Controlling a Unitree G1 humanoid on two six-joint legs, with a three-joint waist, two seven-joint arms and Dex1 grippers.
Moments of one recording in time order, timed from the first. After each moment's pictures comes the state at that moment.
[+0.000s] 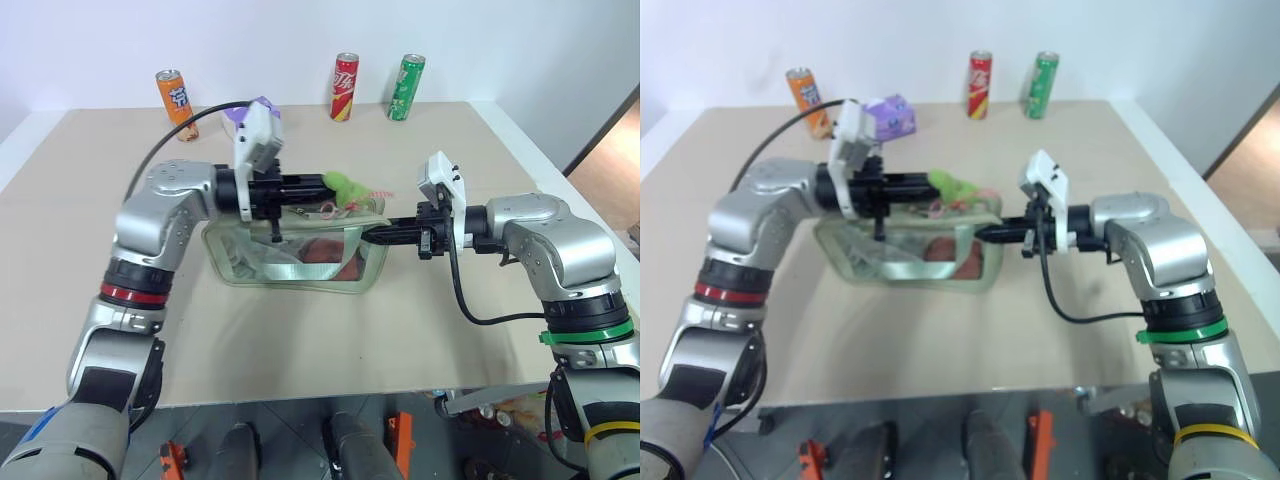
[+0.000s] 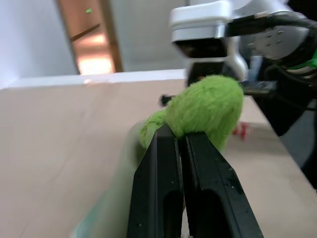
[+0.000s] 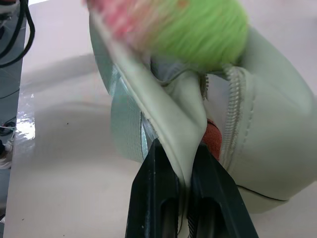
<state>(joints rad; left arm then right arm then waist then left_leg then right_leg) -0.94 0.46 -0.05 0.14 -0.49 0.50 -1.15 -0.80 -0.72 0.10 -0.02 0.45 0.76 1.18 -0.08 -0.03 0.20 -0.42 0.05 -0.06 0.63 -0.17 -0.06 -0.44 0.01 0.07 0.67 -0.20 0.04</state>
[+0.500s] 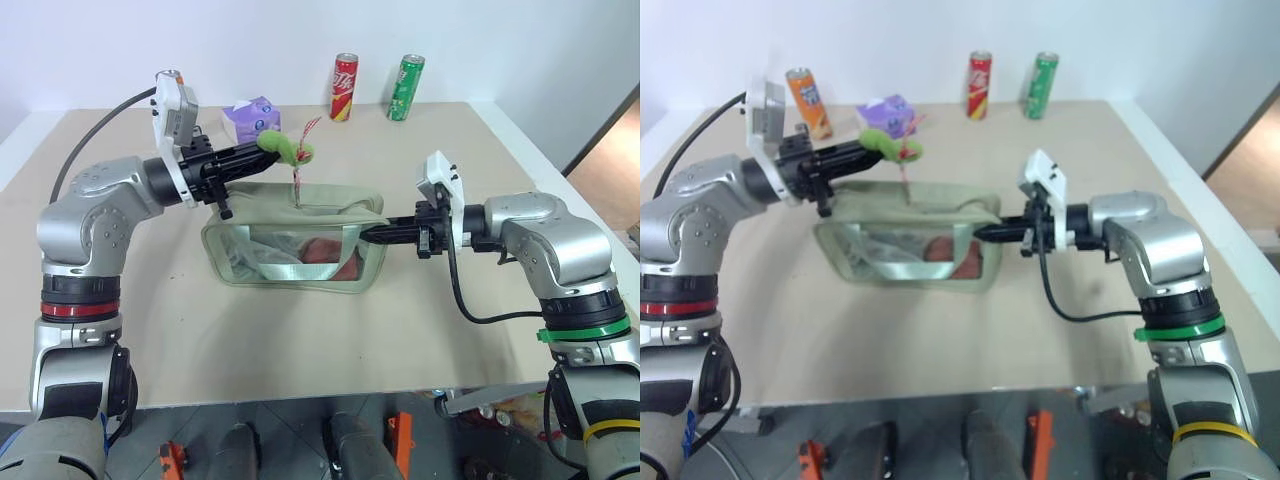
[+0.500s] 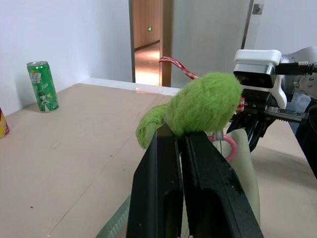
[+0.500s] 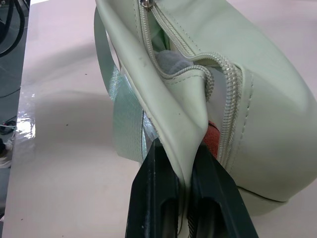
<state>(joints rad) -0.86 0.57 0.12 0.06 -0.61 0.63 -1.03 -0.82 -0.72 0.12 0.02 0.44 0.74 1.19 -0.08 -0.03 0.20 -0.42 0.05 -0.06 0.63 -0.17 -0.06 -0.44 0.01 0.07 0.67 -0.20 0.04</state>
